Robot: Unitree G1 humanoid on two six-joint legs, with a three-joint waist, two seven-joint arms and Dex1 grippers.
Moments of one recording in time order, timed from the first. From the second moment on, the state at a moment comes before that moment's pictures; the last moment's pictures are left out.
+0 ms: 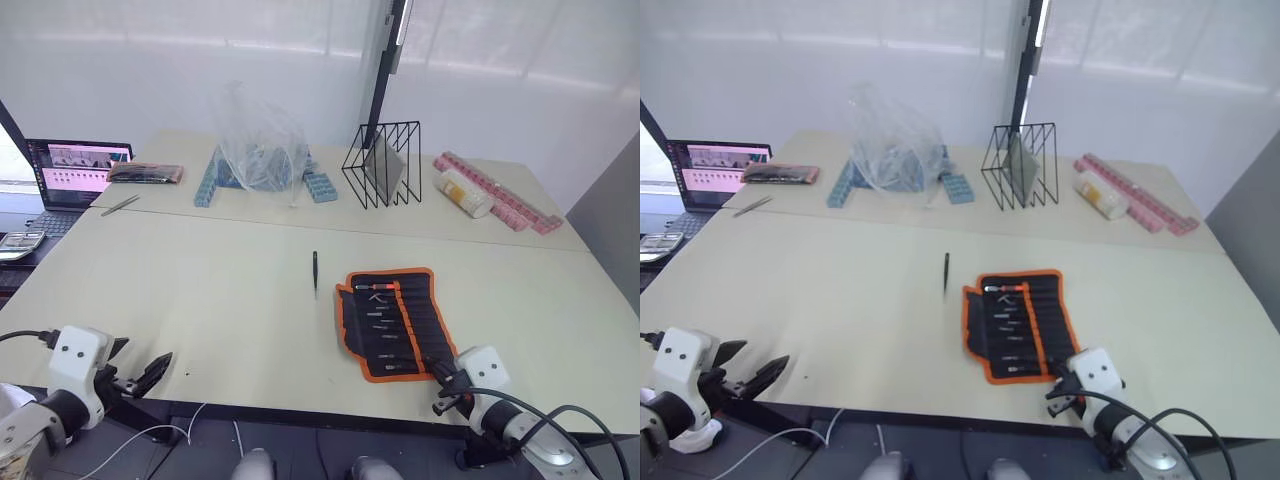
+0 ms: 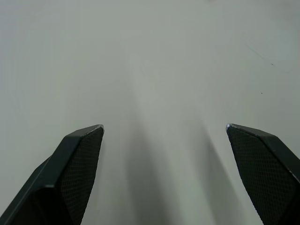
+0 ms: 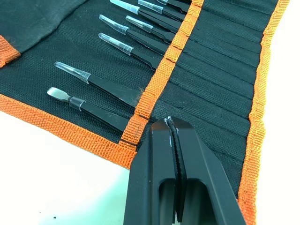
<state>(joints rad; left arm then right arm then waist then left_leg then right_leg) 0.41 0.53 0.64 -0.54 -0.35 0.61 -0.73 0.40 -0.47 -0.05 -0.50 0.18 0.39 0.45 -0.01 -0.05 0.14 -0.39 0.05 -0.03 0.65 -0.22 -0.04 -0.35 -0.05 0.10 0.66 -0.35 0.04</state>
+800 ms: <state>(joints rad) 0.05 0.42 0.06 -0.50 -0.27 0.66 -0.46 0.34 -0.45 -0.03 -0.47 0.18 0.39 0.47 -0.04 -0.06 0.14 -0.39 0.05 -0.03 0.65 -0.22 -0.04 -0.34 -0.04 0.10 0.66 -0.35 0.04</state>
